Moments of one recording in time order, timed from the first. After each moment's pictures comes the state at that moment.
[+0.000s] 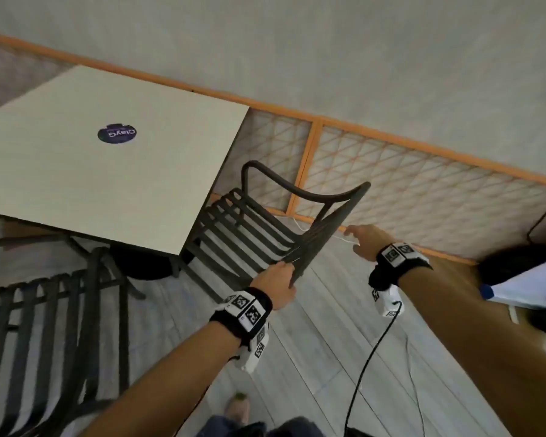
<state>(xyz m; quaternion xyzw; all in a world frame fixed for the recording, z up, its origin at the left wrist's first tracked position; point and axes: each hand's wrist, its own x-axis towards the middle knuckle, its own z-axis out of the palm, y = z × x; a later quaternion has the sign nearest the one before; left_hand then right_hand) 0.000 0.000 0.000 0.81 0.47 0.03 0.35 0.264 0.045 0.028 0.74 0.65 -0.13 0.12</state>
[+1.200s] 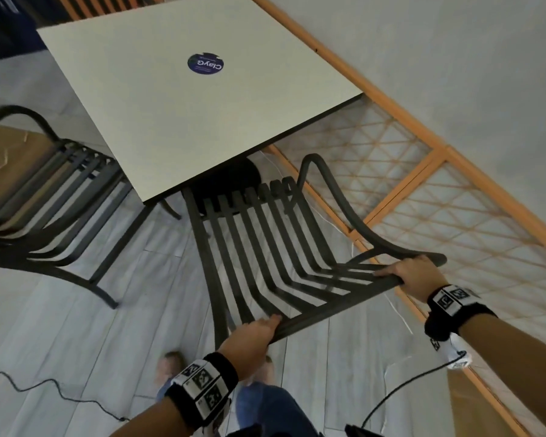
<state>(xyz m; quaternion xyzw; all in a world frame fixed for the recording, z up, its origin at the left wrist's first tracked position) 0.216 0.036 -0.063 0.59 0.69 0.06 0.41 0.478 0.317 -0.052 0.36 0.90 -0.03 0.26</state>
